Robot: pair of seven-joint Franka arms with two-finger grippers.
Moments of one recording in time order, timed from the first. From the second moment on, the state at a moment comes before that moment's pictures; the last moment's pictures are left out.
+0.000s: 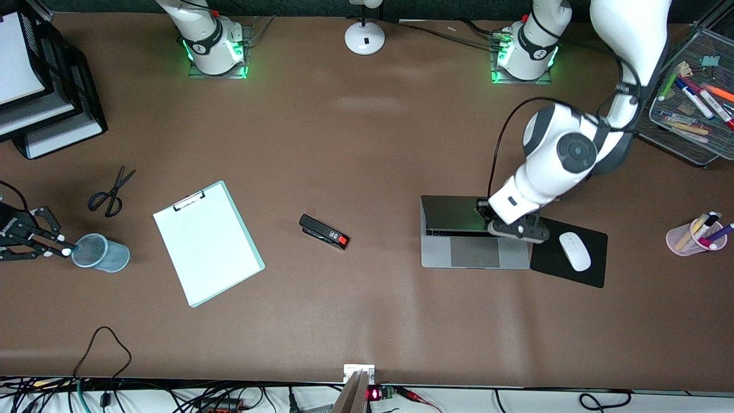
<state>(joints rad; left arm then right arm) 0.02 0.42 -0.33 -1.88 0.01 2.37 -0.17 -0.42 0.61 -0.04 -1.47 0.94 1.89 -1.97</state>
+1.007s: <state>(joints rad) 0.00 0.78 -0.33 -1.60 0.14 2.42 -0.17 -0.47 0.70 -0.04 -1.43 1.02 1.84 -1.97</state>
